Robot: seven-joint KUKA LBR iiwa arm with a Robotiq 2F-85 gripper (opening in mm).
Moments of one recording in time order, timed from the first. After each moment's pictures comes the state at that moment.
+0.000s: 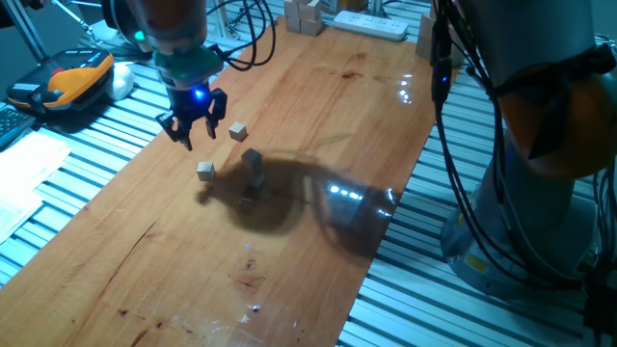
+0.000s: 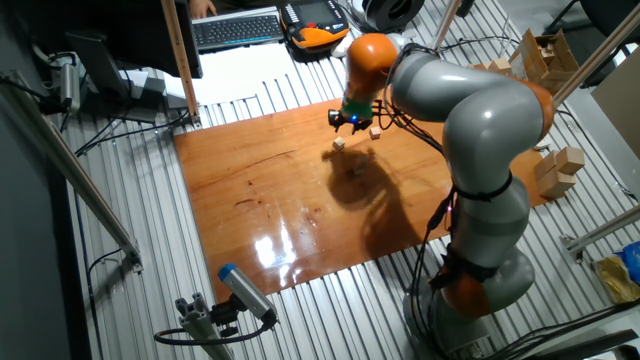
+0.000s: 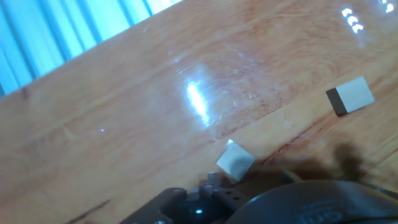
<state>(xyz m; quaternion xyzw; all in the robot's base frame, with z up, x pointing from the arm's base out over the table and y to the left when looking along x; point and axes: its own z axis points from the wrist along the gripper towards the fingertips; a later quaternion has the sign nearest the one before) 0.604 0.084 0.127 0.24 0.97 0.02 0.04</state>
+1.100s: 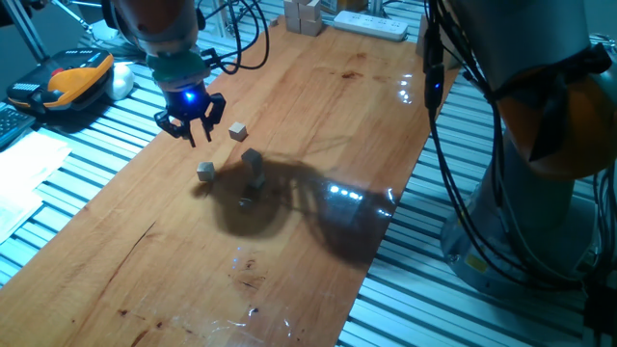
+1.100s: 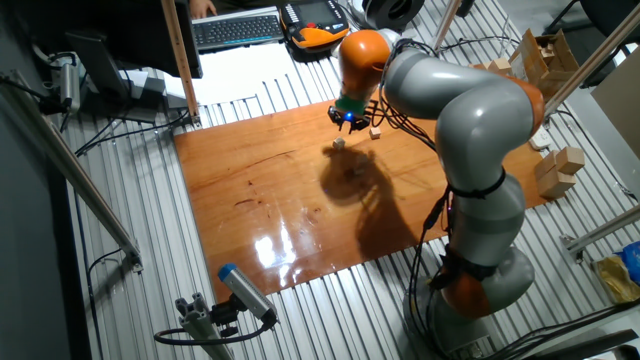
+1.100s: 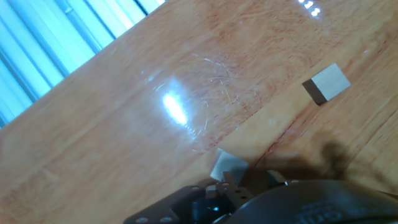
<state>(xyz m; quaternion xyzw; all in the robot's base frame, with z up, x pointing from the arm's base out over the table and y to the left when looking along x) 0.608 0.081 0.123 0.32 0.95 -0.02 0.04</state>
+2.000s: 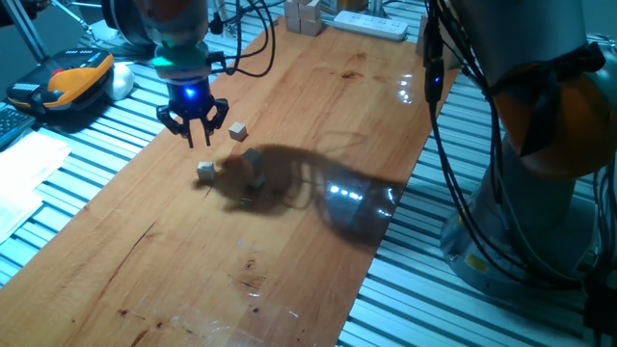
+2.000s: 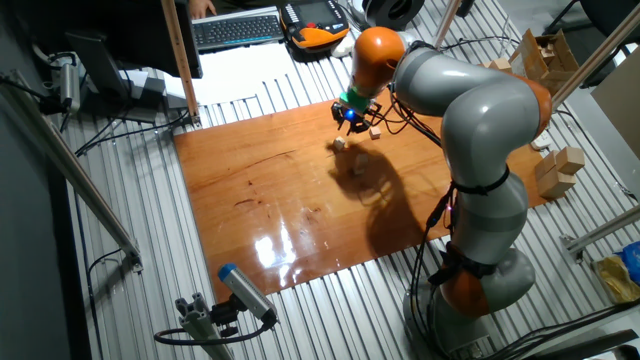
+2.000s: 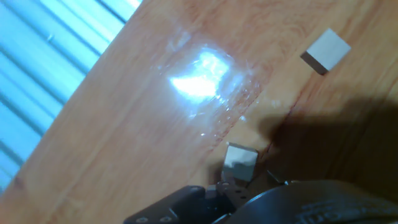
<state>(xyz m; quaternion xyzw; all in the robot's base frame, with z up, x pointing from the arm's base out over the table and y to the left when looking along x) 0.609 0.085 0.117 0.44 0.90 0.03 0.02</state>
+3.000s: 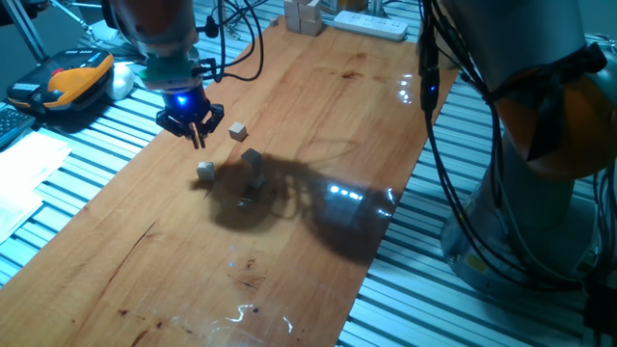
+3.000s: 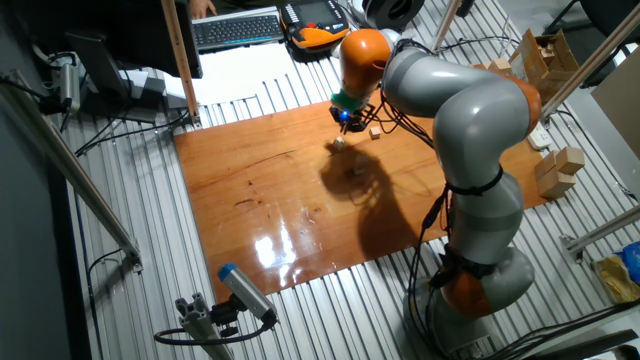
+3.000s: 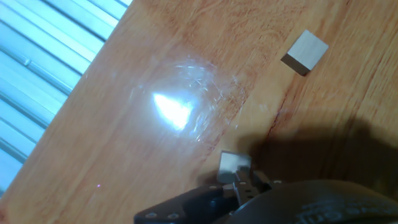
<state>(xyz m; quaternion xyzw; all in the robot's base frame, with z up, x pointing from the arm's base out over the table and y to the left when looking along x) 0.610 0.085 0.113 0.46 0.89 -0.01 0.03</state>
